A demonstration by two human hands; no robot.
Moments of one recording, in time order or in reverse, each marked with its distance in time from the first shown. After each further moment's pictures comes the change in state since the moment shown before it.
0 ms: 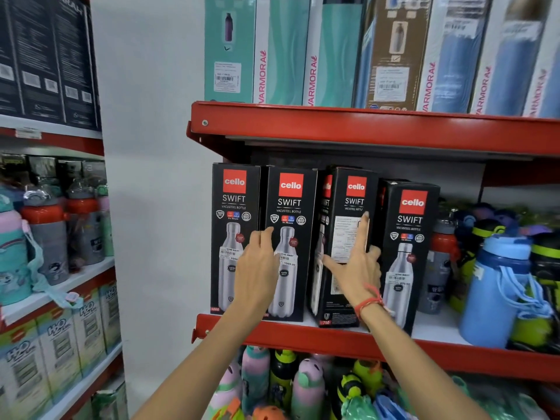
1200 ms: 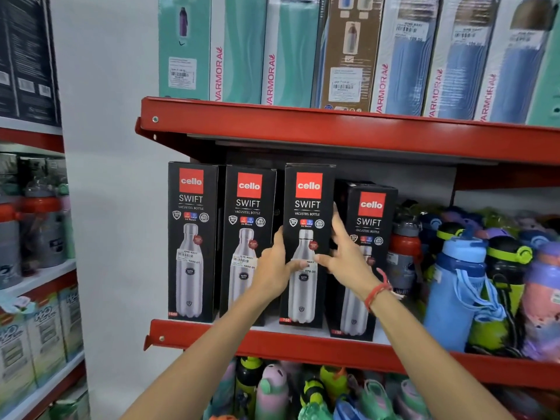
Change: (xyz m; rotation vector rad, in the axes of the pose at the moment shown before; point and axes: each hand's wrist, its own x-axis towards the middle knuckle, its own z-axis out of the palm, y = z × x) left_hand 0.022 0.071 0.062 -0.502 -0.350 -0.149; right_hand 0.051 0.046 -0.047 0.406 -0.424 -0.275
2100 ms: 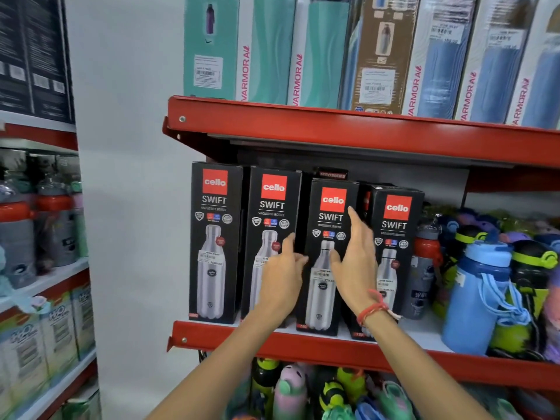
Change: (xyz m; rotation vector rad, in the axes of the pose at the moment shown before) left_hand -0.021 -0.014 -0.023 0.147 0.202 0.109; right_hand -0.010 -0.029 0.051 -0.350 0.507 -0.074
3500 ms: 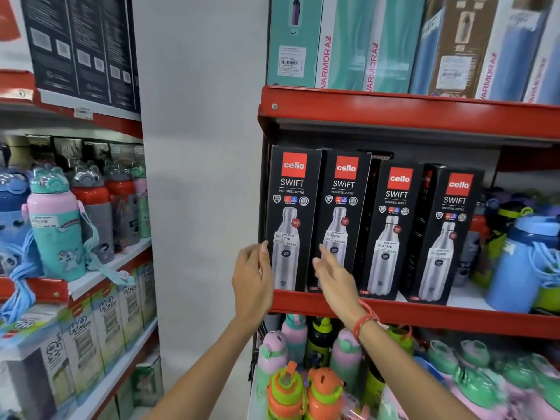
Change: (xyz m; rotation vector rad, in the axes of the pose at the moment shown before) left_hand -0.076 -0.116 -0.141 -0.106 0.238 -0.175; right_hand -0.116 -0.097 0.090 0.274 -0.443 0.369
